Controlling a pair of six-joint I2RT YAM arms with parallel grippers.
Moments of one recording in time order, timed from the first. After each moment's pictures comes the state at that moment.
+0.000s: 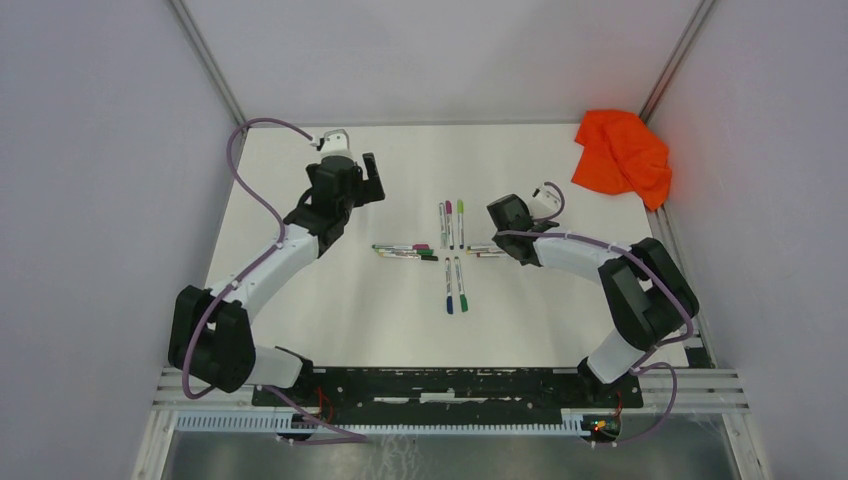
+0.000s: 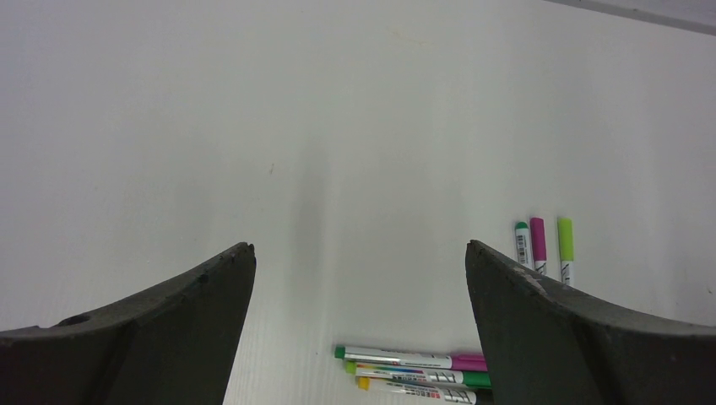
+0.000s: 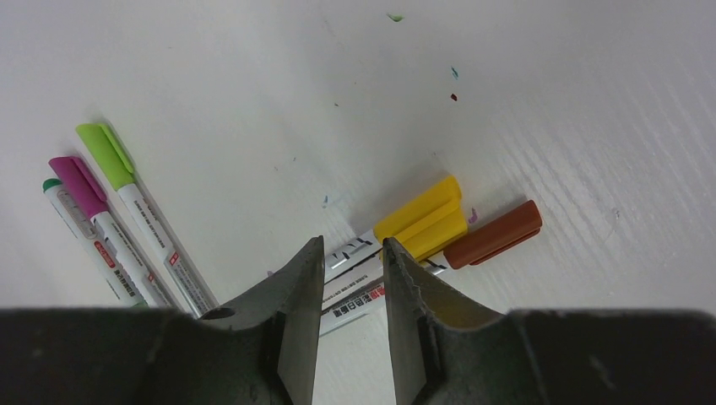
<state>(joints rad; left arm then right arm) -0.39 1.37 0.99 -0.06 -0.36 -0.35 0.54 1.64 0.89 -0.22 0.53 1.07</state>
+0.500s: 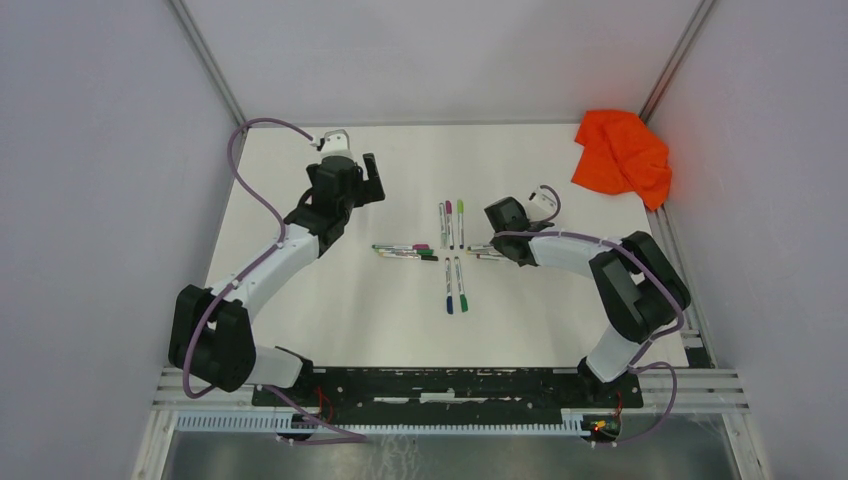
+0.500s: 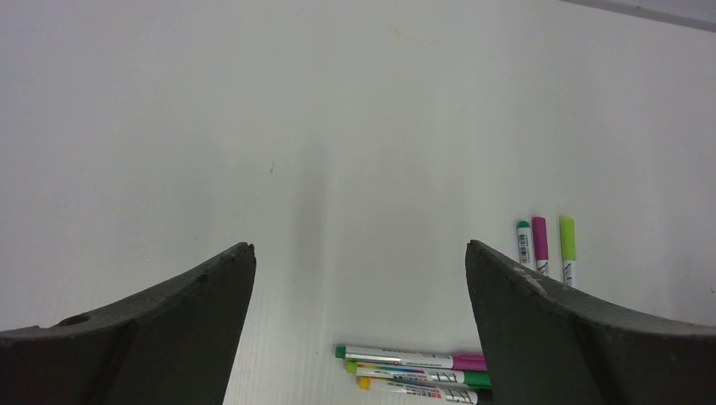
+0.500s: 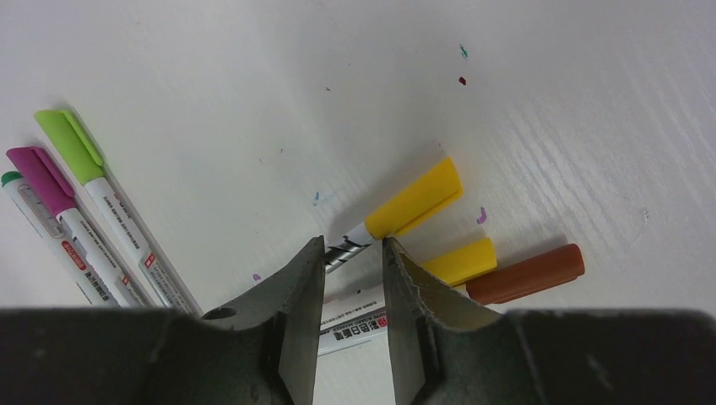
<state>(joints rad) -0.39 1.38 0.99 -0.06 -0.36 -0.35 0.54 1.69 0.89 -0.20 0.50 1.08</state>
